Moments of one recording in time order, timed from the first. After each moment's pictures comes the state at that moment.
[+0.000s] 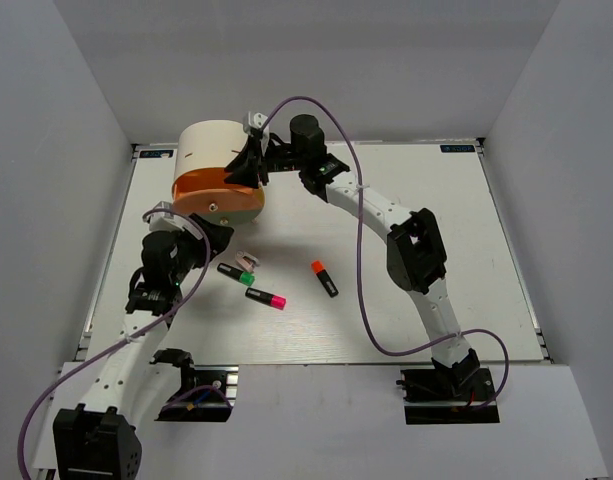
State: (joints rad) left arm -0.10 0.77 0.48 -0.02 0.16 -0.76; right arm 0.71 2.28 2.10 0.22 -0.96 -0.05
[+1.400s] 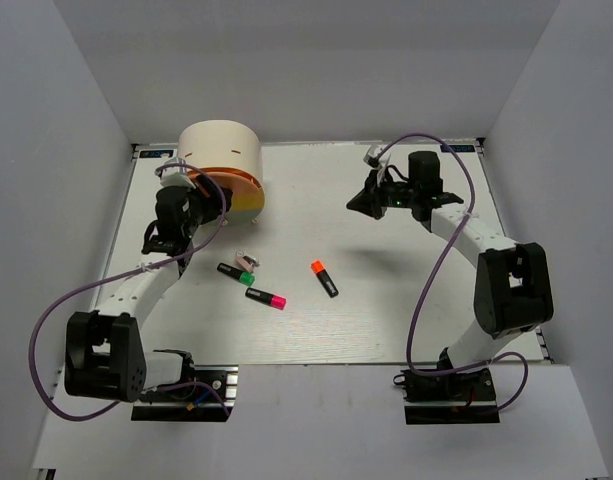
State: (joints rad) left arm -0.11 1.26 0.74 0.26 0.04 -0.53; right arm 0.26 1.64 1.14 -0.01 -0.91 -0.28
